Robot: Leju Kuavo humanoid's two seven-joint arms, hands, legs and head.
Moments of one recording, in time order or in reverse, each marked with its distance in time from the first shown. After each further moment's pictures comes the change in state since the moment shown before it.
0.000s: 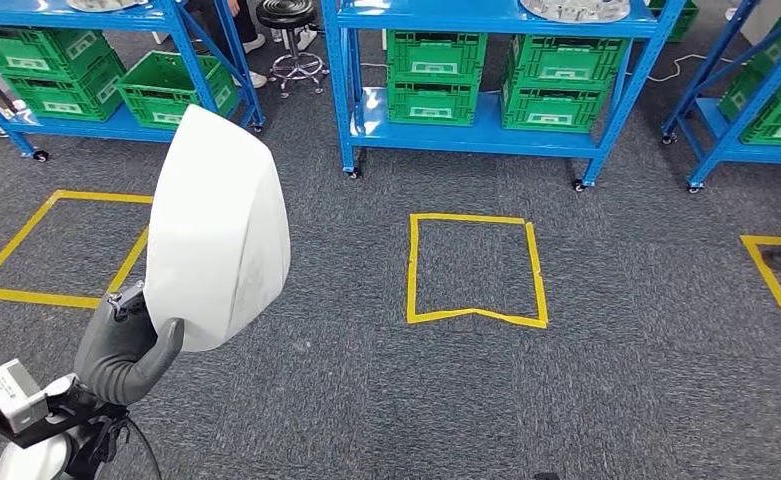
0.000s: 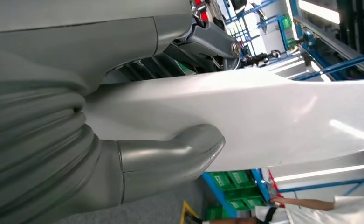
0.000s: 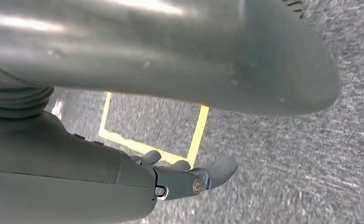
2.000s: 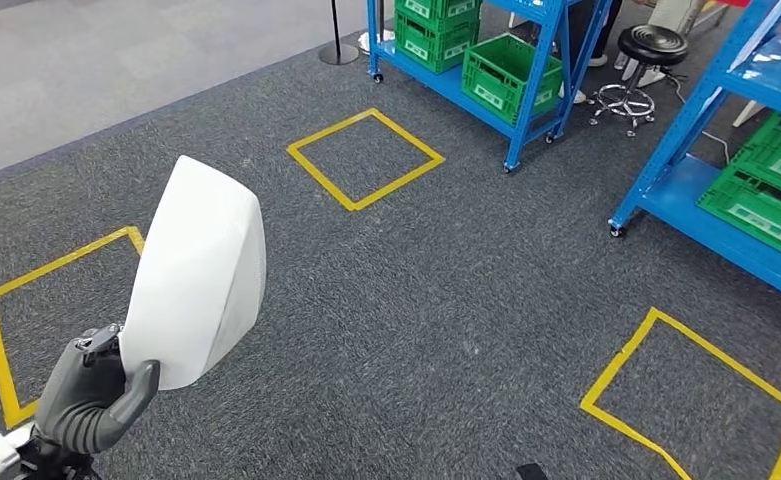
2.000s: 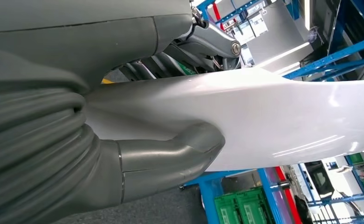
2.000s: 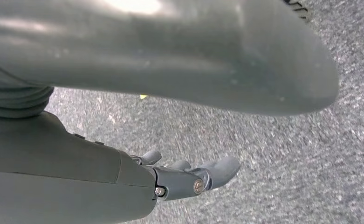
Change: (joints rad) left arm 0.163 0.047 0.086 -0.145 -0.083 0.015 0.015; right arm -0.017 0.010 0.059 0.000 0.045 -0.008 -0.012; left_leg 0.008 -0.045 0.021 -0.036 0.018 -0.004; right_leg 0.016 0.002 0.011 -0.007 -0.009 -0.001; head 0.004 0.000
